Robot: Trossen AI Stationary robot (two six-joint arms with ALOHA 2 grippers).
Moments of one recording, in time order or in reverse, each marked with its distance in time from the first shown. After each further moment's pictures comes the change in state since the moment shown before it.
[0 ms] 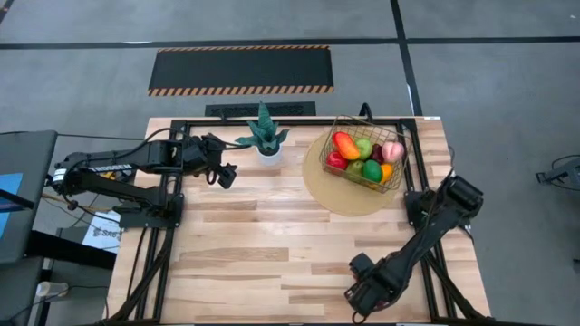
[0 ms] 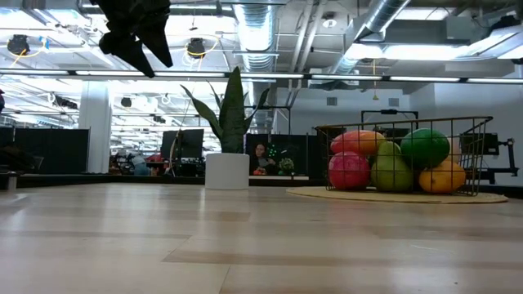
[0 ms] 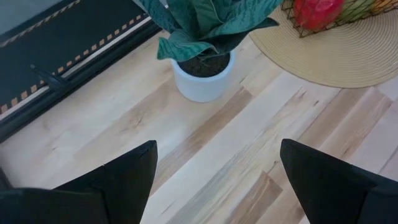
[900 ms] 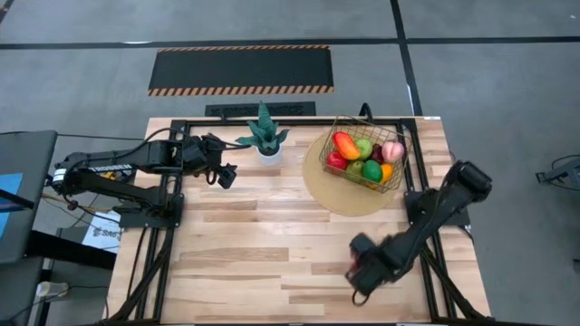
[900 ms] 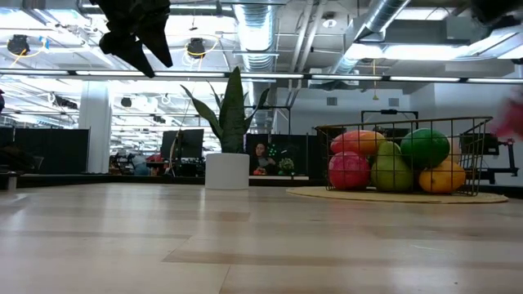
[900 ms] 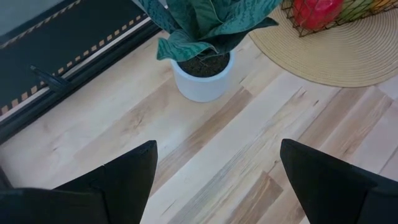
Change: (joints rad) left arm 0.000 0.000 0.000 0.000 -0.001 0.004; right arm -0.076 -0.131 0.000 -0.174 0.153 -0.190
